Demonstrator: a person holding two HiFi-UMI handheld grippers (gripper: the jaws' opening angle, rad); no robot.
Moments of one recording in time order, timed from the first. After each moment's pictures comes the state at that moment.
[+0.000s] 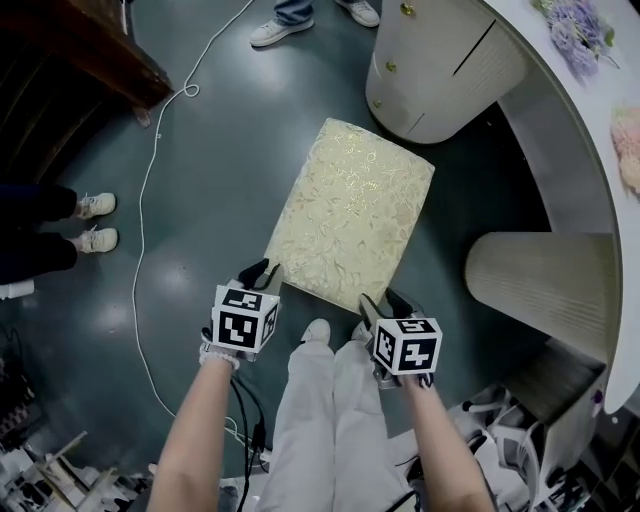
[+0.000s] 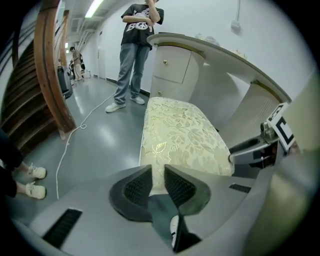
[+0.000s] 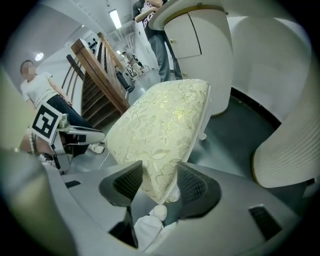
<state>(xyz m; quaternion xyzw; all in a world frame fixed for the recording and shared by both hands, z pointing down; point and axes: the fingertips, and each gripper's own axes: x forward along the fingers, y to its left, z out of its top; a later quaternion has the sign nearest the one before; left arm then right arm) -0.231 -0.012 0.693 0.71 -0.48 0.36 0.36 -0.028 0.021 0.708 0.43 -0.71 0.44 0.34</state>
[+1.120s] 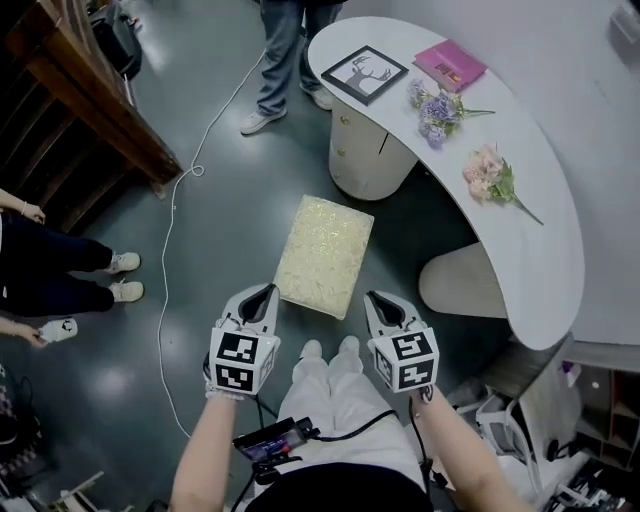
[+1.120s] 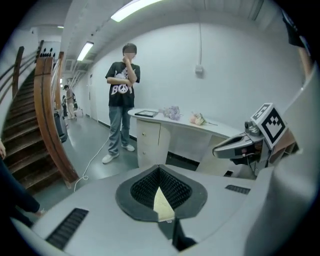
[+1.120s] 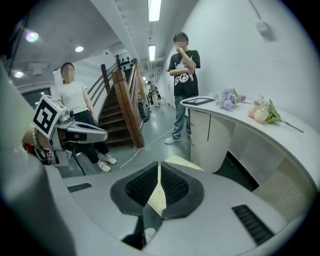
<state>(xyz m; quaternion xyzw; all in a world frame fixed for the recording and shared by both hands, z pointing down) -0.189 -0.008 0.346 0.81 -0.49 0.25 0.21 -0.014 0.001 0.371 0.45 -0.82 0.25 0.26</state>
